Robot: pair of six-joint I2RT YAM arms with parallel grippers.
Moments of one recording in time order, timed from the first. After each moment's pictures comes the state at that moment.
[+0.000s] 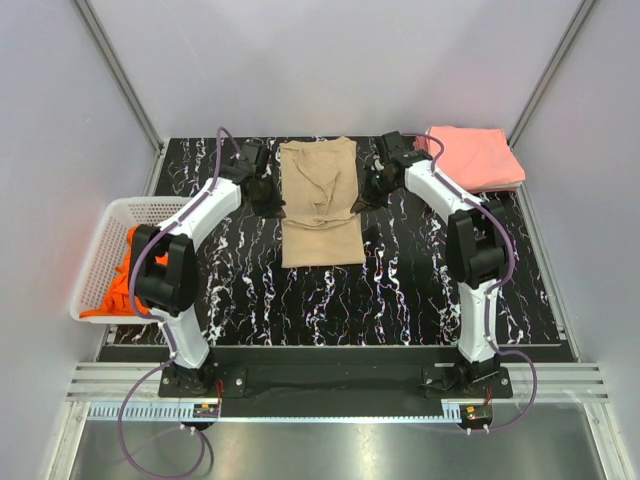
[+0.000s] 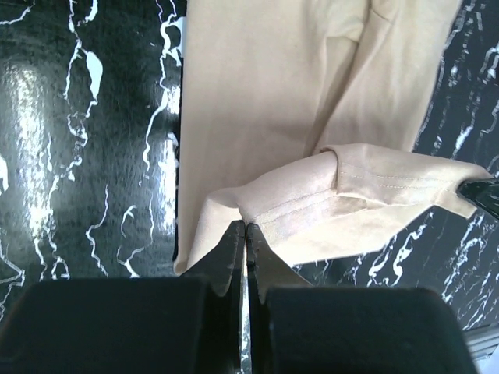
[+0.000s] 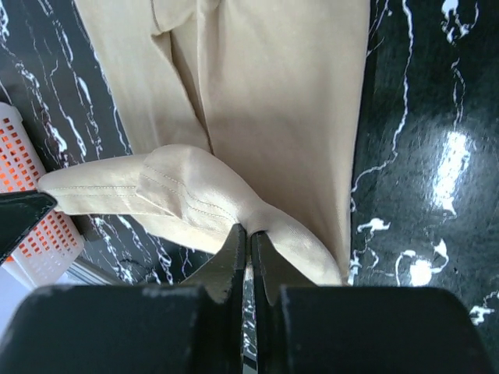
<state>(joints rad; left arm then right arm) -0.32 1.80 1.48 -0.68 0.12 -0.64 0.36 2.11 1.78 -0.73 -0.36 0.60</state>
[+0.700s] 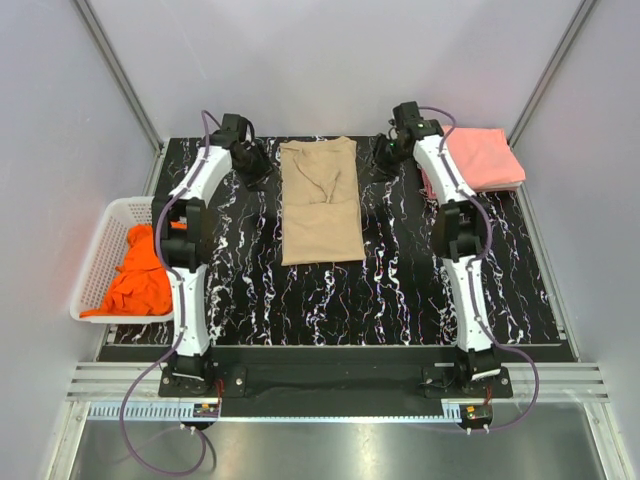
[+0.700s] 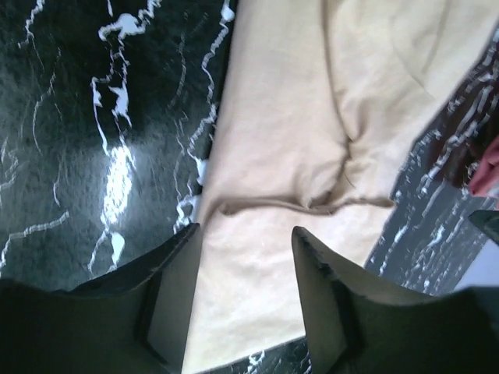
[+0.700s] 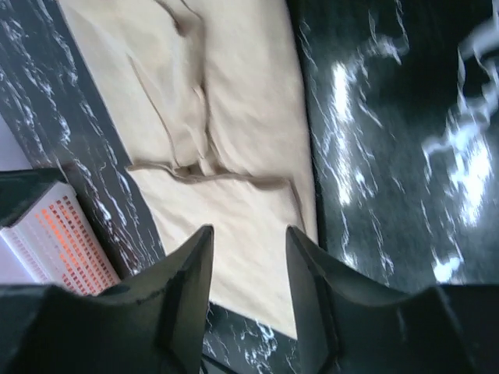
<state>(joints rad) -0.13 2.27 2.03 -0.80 0.30 -0.65 0.23 2.61 2.64 -1.06 -0.41 0.60</state>
